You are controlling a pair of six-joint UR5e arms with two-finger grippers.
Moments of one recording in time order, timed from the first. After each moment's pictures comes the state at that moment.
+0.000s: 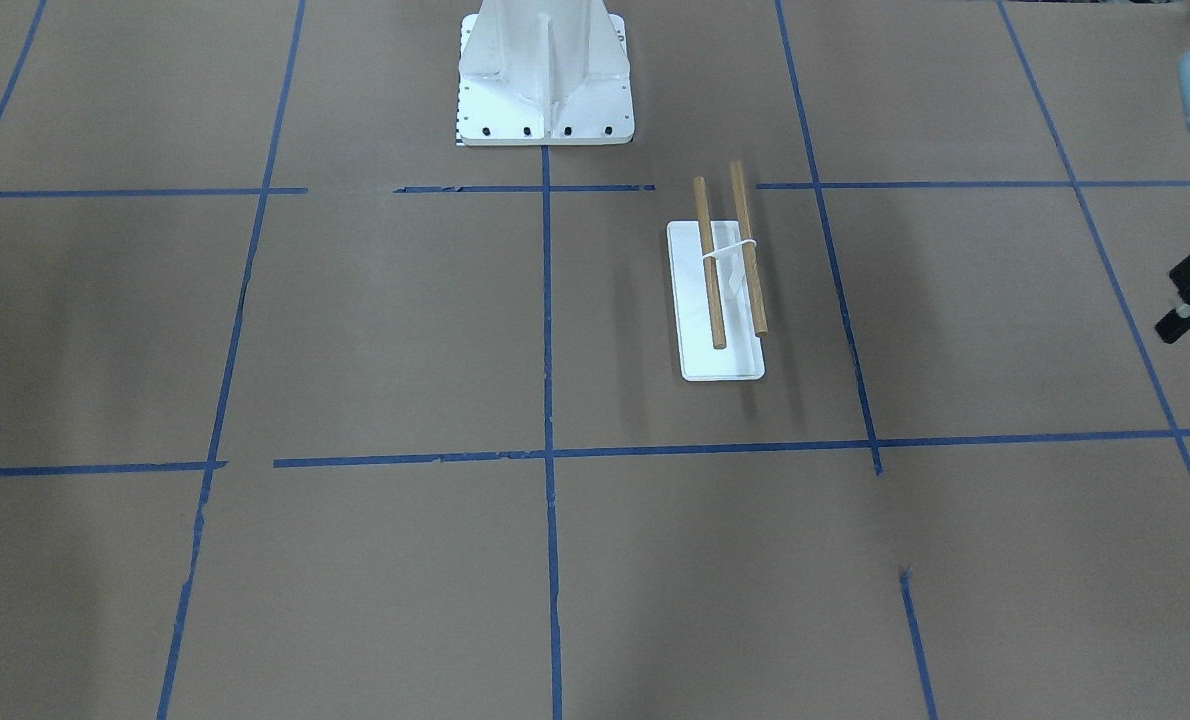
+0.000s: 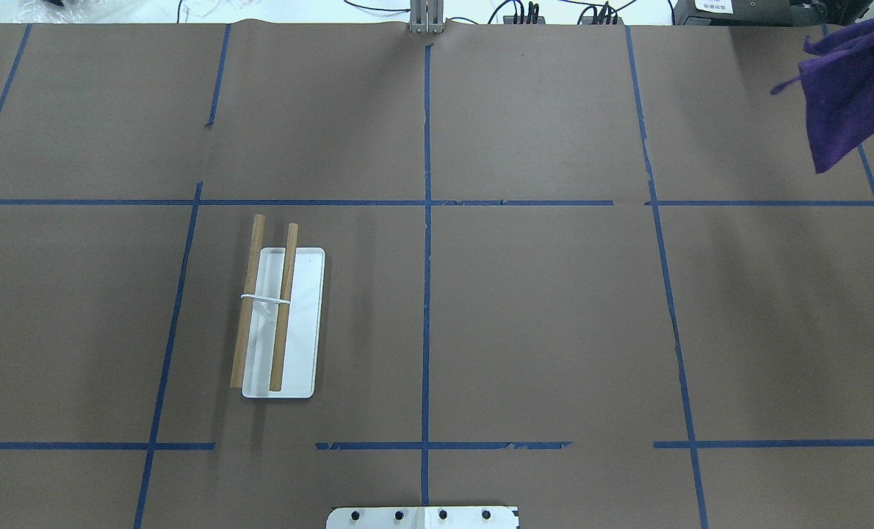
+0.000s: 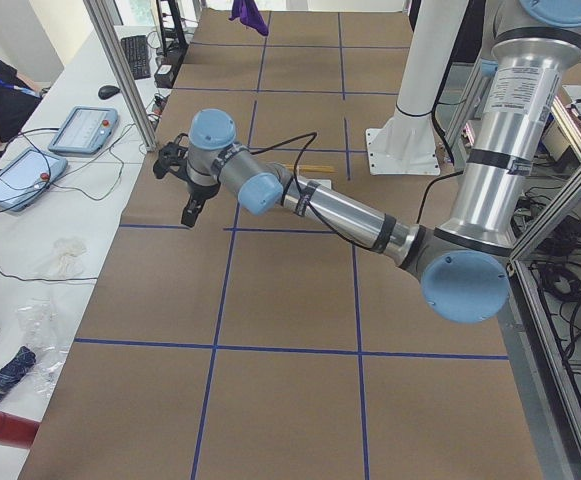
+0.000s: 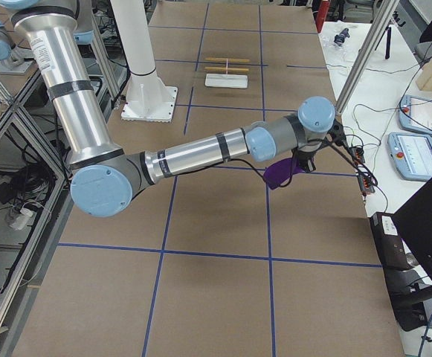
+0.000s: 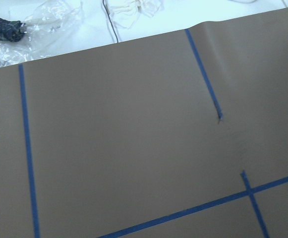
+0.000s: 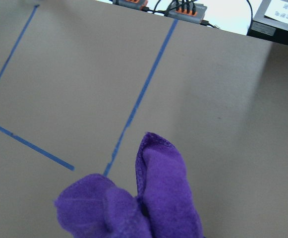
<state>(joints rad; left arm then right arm) -1.34 -1.85 -1.75 -1.92 -2.36 -0.51 1.45 -1.20 1.60 -1.45 2.59 0.12</state>
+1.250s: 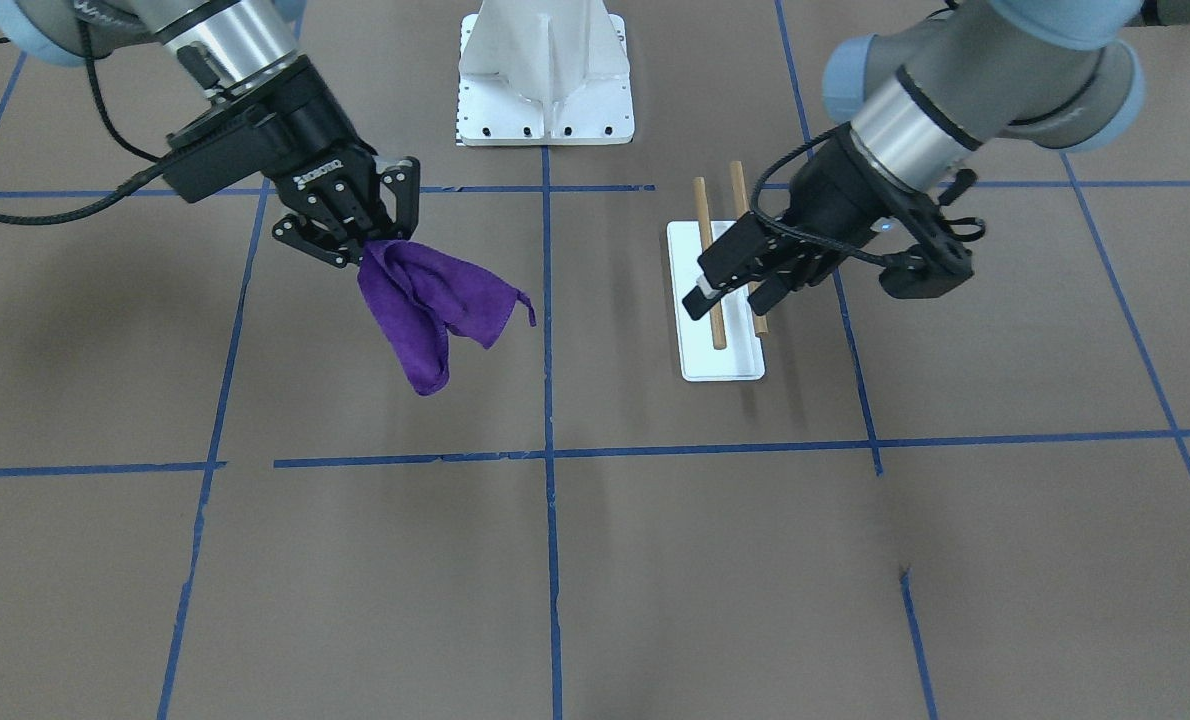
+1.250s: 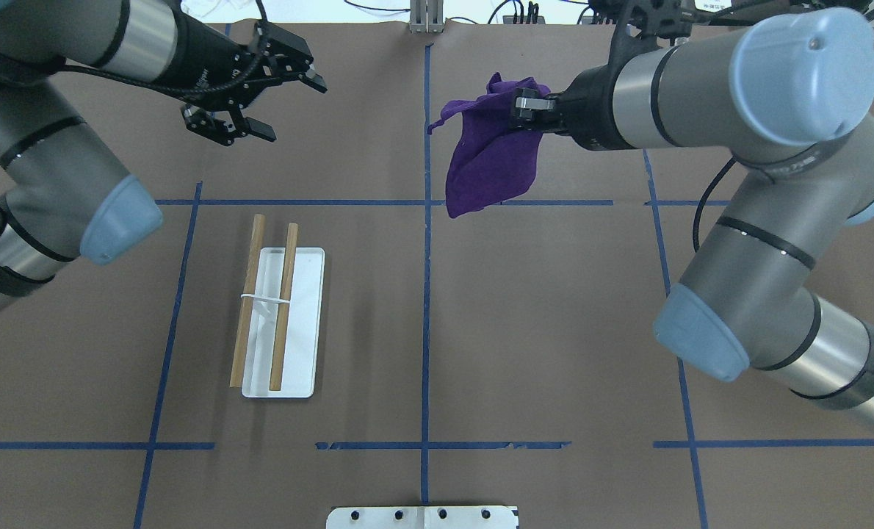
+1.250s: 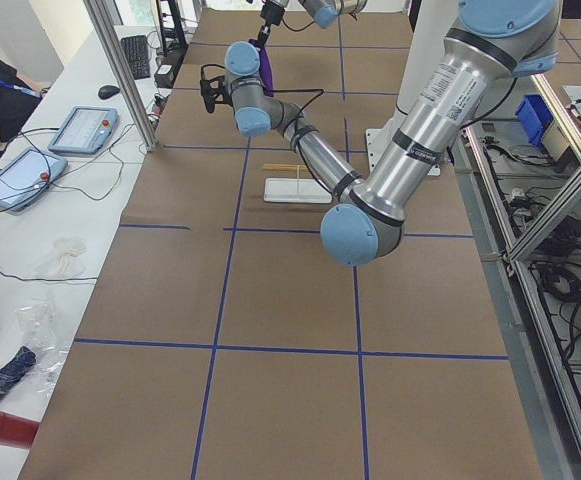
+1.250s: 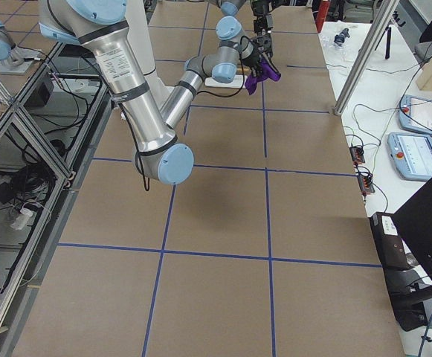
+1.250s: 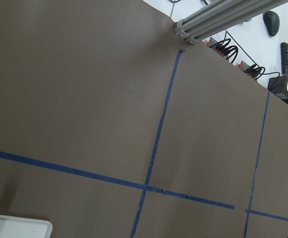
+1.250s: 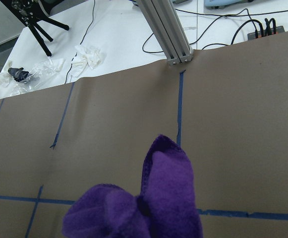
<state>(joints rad) -0.88 -2.17 -1.74 -2.13 -2.19 -1.74 0.71 -1.05 1.99 -1.19 1.73 1.26</state>
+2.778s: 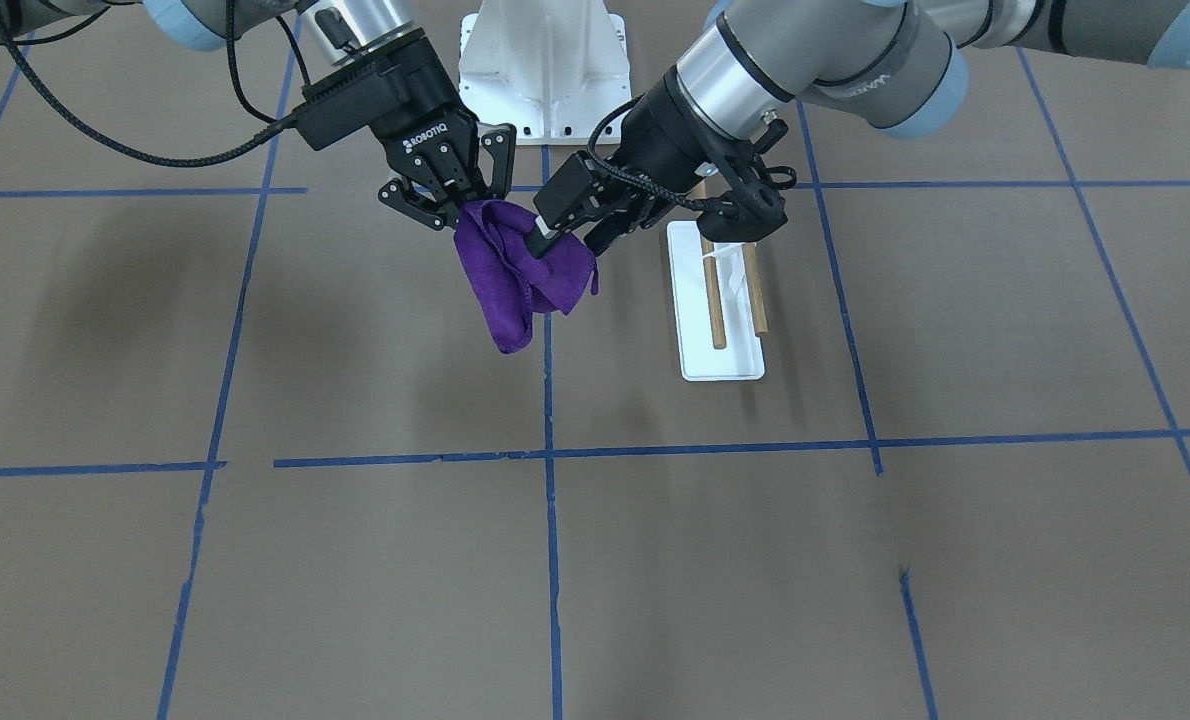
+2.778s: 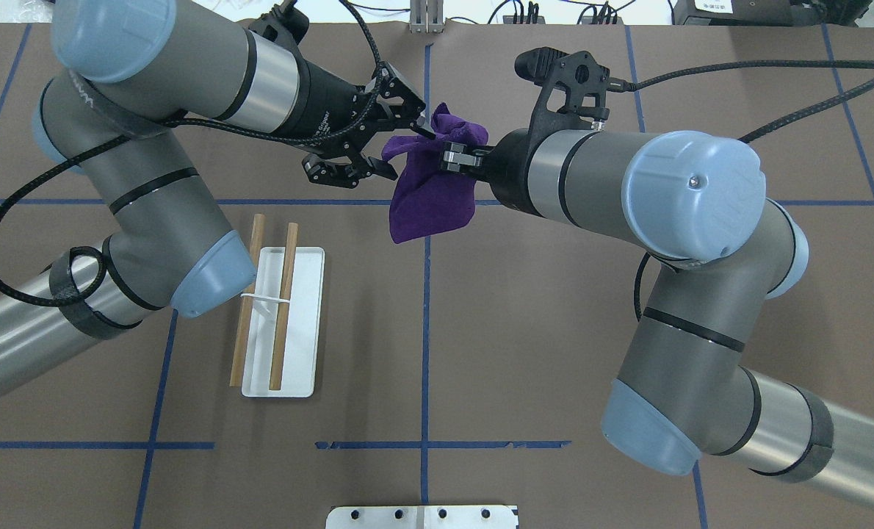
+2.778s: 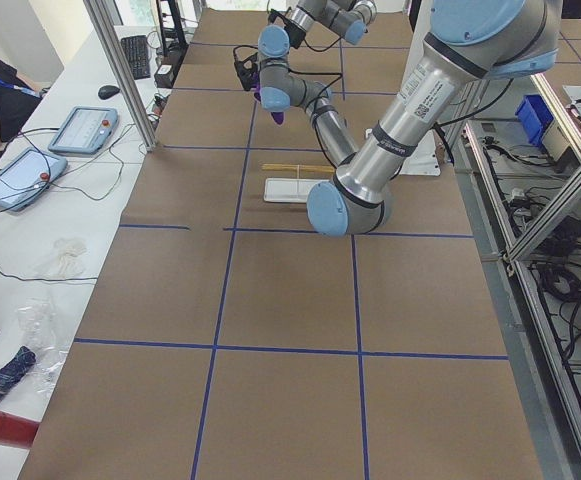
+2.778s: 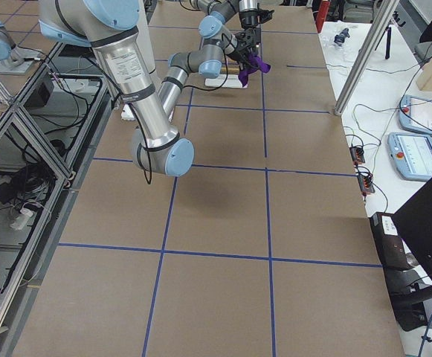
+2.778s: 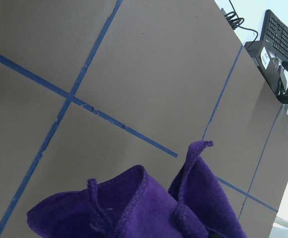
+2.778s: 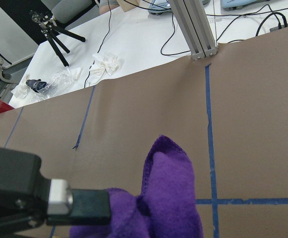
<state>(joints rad) -0.76 -2.28 -1.73 -2.17 -2.14 -1.92 0.56 -1.01 1.99 -1.19 1.53 1.32</state>
